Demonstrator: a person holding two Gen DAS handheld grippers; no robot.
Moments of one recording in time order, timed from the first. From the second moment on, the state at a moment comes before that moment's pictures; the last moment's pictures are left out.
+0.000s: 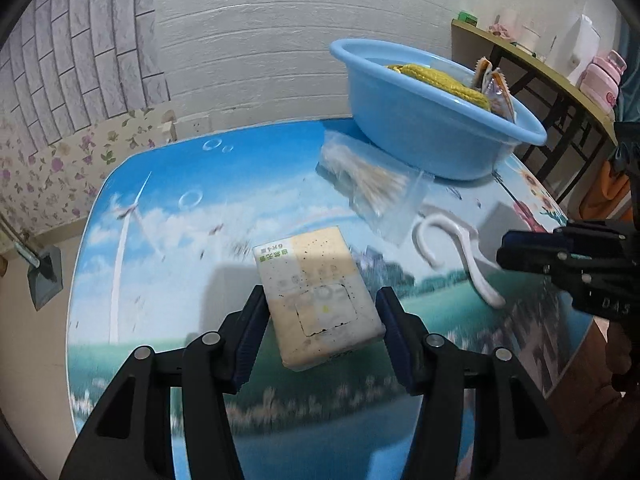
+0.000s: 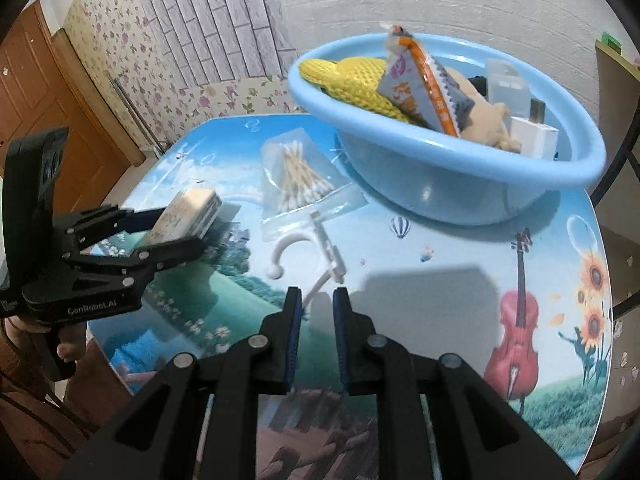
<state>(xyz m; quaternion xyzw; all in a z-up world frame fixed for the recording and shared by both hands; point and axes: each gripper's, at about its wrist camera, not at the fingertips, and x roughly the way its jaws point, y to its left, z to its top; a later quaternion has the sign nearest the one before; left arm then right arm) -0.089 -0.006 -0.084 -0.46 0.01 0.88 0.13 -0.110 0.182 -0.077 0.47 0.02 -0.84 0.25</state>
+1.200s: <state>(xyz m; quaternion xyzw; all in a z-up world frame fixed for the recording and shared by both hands) -0.097 -0.026 -0.108 -0.45 0.04 0.88 0.11 -0.132 0.143 -0.099 0.48 0.09 -0.85 0.20</state>
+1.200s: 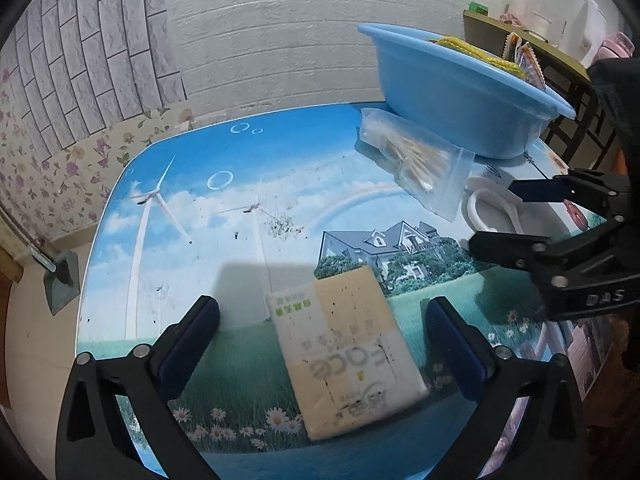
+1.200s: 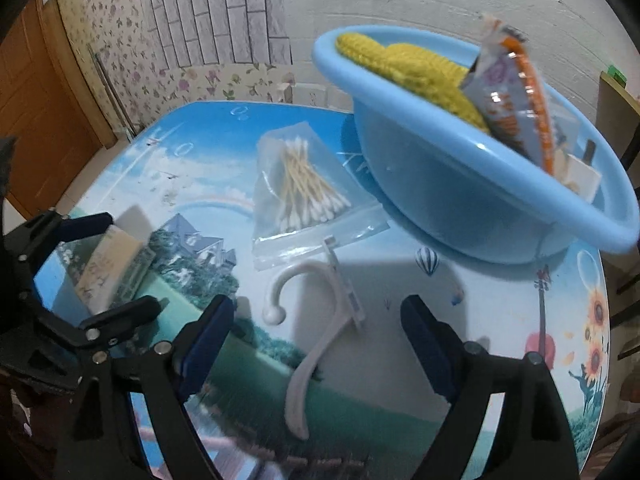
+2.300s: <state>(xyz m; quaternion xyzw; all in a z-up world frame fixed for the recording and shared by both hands) -0.090 -0.025 -0.105 -0.43 0.04 0.89 0.11 -0.124 0.161 -0.094 0.45 0.09 -0.86 0.21</state>
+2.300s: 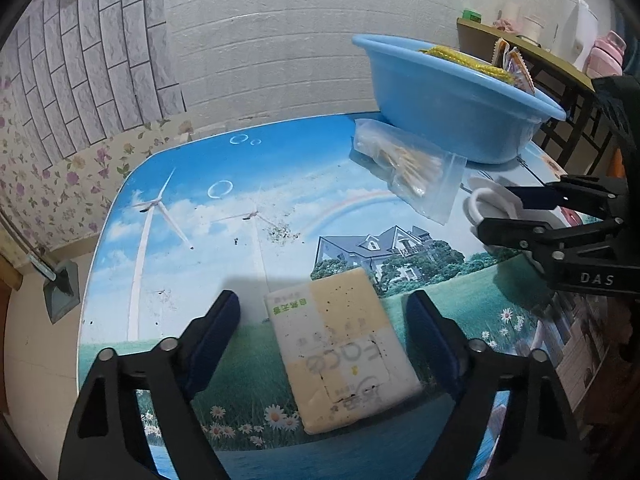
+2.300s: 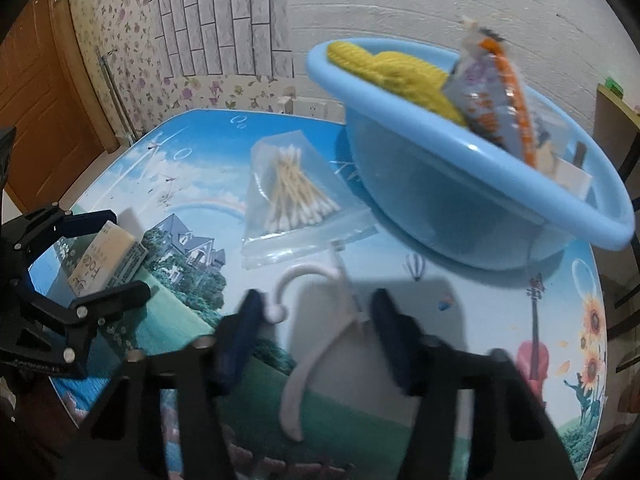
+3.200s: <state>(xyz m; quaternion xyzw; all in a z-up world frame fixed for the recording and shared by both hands) -0.064 0.006 -0.012 -0.35 0.03 0.93 0.14 -0.072 0.208 -0.033 0.35 0.05 -0.90 0.25</state>
